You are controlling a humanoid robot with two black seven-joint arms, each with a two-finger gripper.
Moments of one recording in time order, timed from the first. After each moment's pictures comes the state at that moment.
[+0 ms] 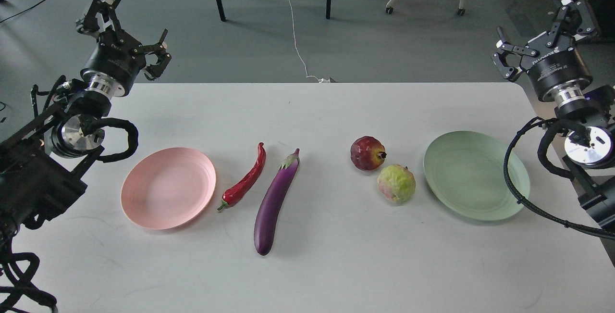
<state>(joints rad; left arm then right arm) -0.75 0.41 -0.81 -0.74 -0.10 -0.35 -0.33 0.66 -0.47 0.94 0.79 0.01 0.40 0.32</state>
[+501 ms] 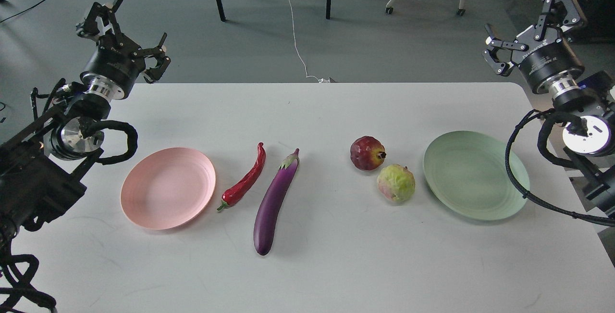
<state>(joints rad) -0.75 0.42 -0.80 -0.74 -0.10 -0.34 -0.33 0.83 -0.57 0.67 0.79 -0.01 0.40 0.32</state>
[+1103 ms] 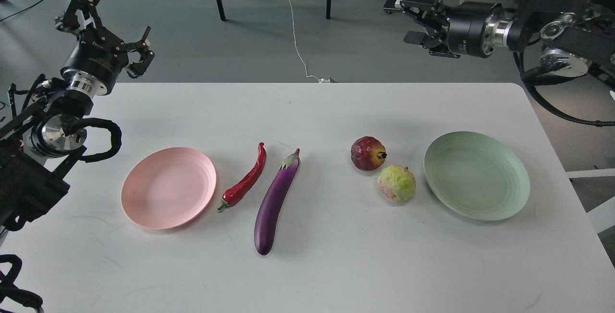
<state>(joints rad) -0.74 0.47 -0.81 -0.75 -0.10 -0.36 -0.33 1.56 -0.49 -0.44 0.90 -0.43 0.40 0.32</state>
